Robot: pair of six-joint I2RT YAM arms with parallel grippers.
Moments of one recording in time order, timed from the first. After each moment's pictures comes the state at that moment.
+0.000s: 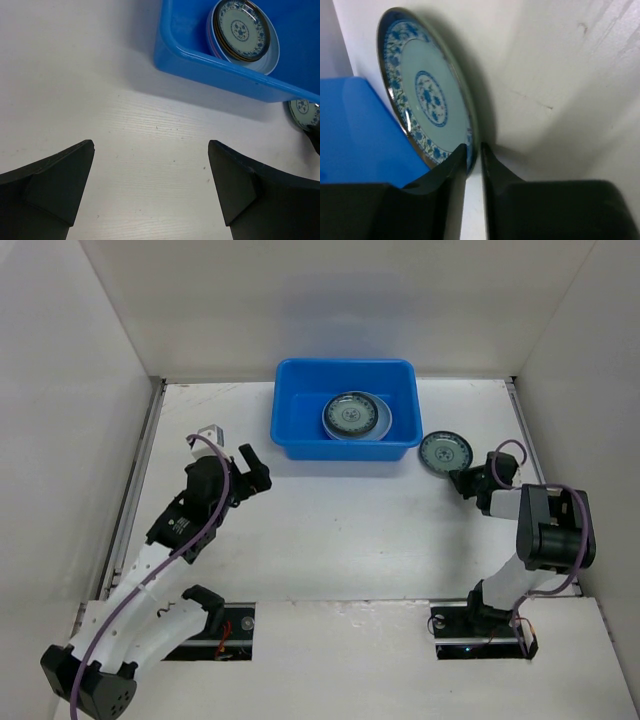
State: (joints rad) left arm -0.48 0.80 0.81 -0.49 -0.32 -0.60; right arm -0.18 1.63 0.58 0.37 -0.08 1.21
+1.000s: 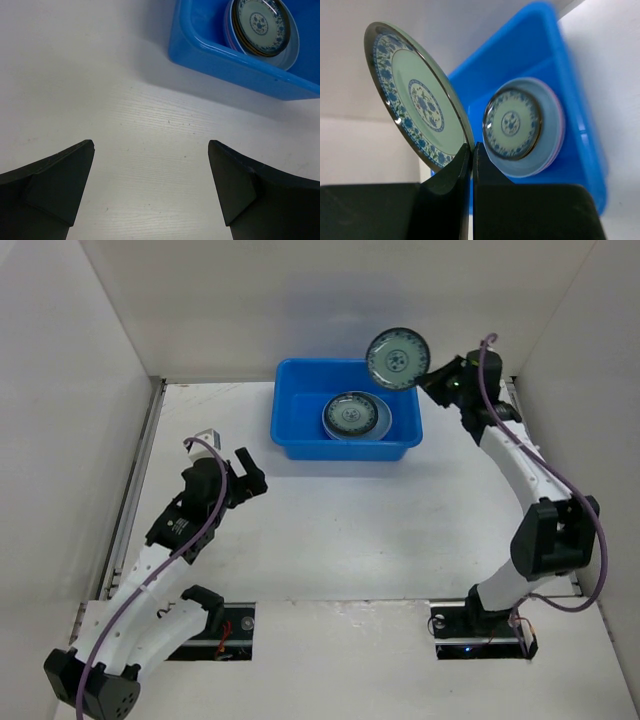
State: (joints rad) left arm -0.43 0.79 0.79 -0.53 -0.30 -0.60; right arm 0.11 1.57 1.39 -0.12 -0.11 0.91
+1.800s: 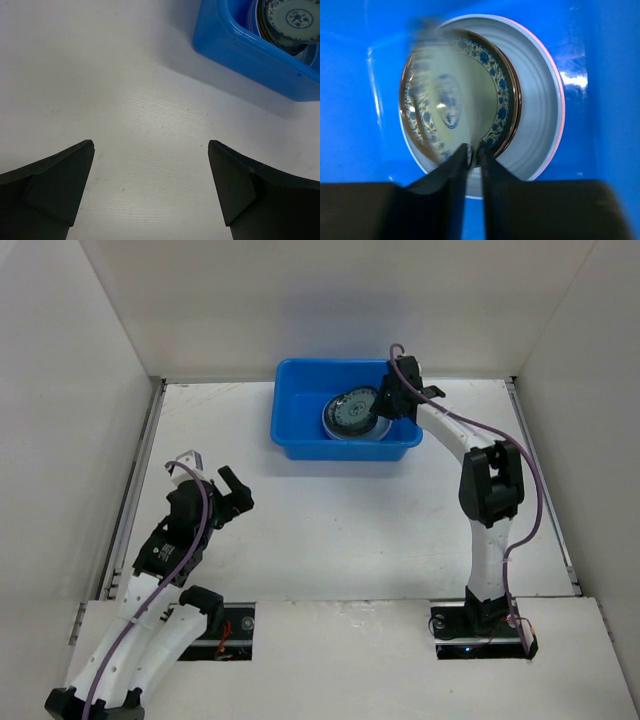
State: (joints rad) left arm -0.37 0.60 0.69 -0.64 -0.29 -0.64; right arm 0.34 2.10 1.81 -0.41 0.06 0.63
